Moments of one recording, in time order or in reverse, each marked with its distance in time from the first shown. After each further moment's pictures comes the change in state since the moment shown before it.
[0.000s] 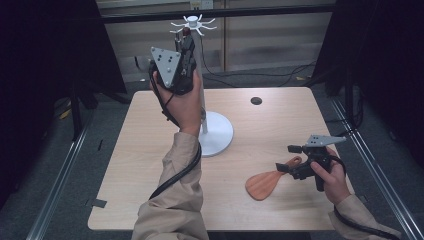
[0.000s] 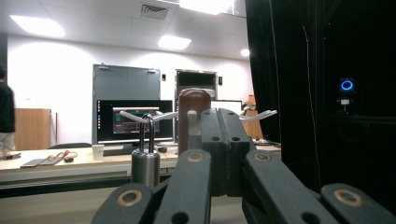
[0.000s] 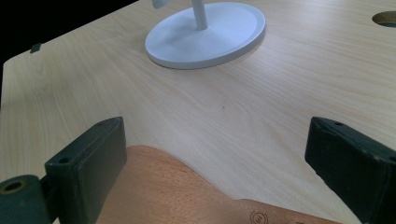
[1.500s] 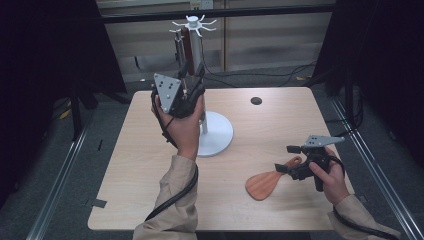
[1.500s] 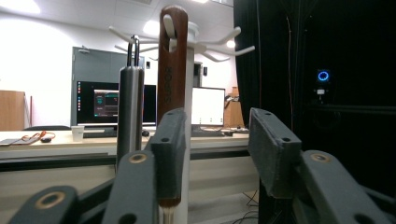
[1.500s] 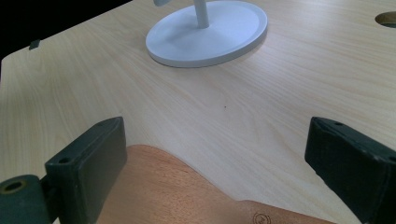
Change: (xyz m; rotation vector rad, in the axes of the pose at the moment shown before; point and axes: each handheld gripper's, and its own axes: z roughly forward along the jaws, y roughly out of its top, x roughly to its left) left arm -0.002 -0.038 -0.035 0.043 -0.072 -0.061; right arm 0.003 0.001 0.002 0.007 -0.005 -0.006
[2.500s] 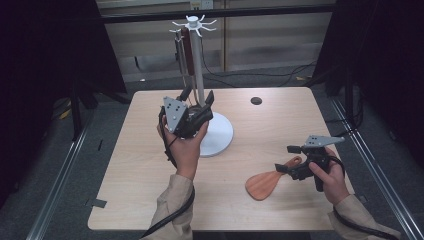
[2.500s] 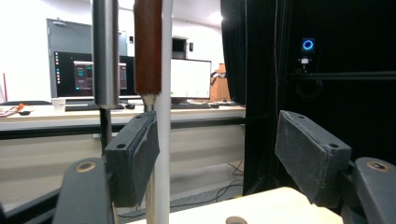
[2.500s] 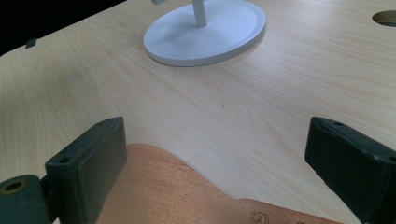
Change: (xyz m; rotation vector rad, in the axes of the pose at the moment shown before) left arm -0.002 -0.052 -0.022 0.101 -0.069 -0.007; right arm -0.001 -0.001 0.000 0.005 -0.009 -0.007
